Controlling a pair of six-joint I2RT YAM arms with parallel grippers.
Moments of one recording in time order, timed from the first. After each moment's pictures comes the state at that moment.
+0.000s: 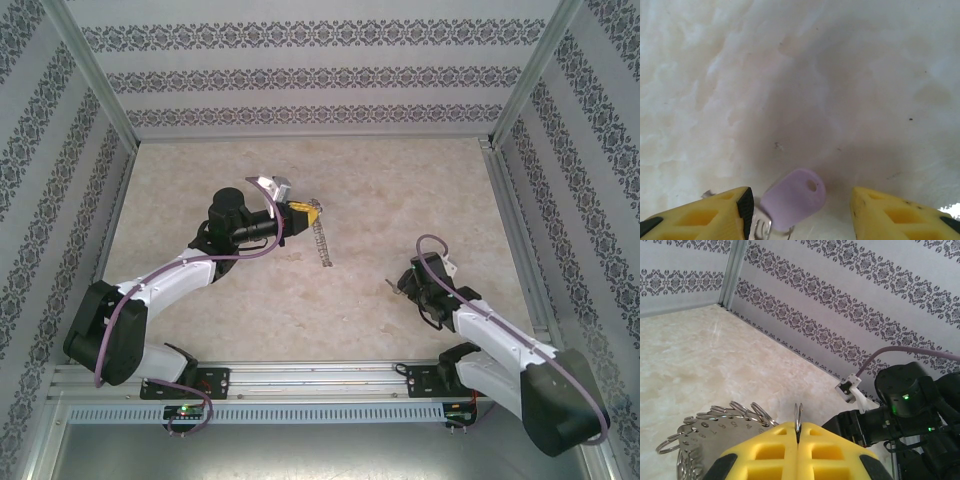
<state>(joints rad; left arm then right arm) -0.44 1.40 0.79 0.51 0.73 -0.34 0.36 1.01 0.34 -0.34 0.16 0.96</state>
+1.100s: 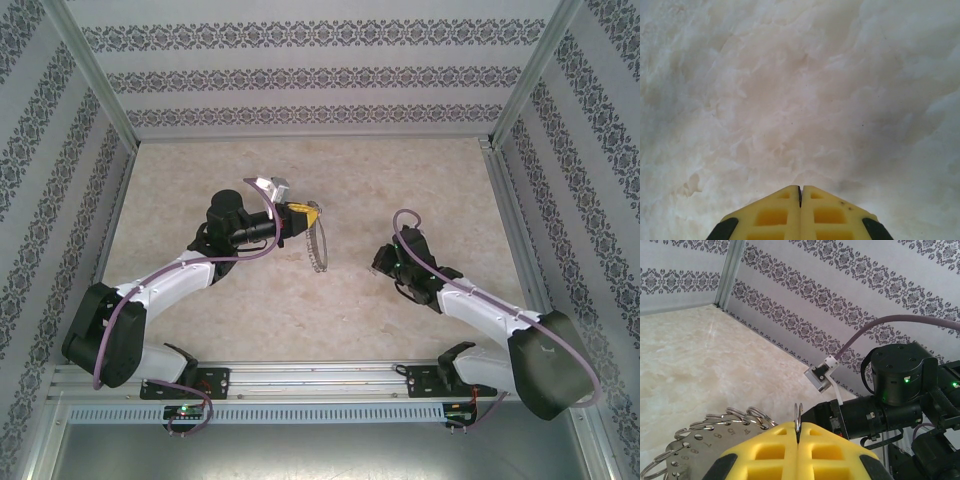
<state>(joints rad) -0.44 1.38 0.77 0.54 0.74 -0.37 0.47 1.19 0.49 -0.04 0.03 0.91</state>
